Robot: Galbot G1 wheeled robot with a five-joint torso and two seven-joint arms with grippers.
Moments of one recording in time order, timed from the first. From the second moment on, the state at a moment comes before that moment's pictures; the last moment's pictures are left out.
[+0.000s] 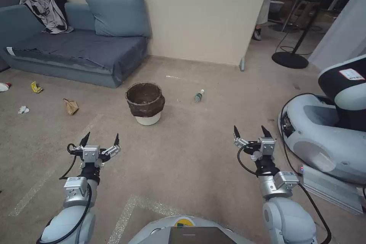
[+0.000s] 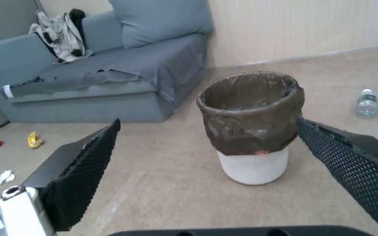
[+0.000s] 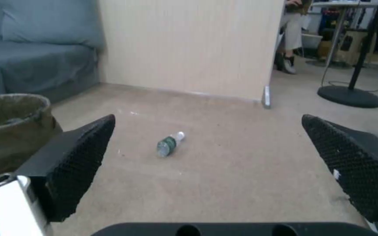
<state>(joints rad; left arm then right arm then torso) 1.78 -1.44 -0.75 -2.31 -0.05 0.10 -0.01 -1.69 1.61 0.72 2.28 0.04 -0.06 -0.15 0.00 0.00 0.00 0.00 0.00</state>
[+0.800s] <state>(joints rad) 1.78 -1.45 -0.76 -2.30 -0.05 0.10 -0.01 -1.68 1.61 0.72 2.28 0.04 -0.05 -0.15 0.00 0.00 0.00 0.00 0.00</state>
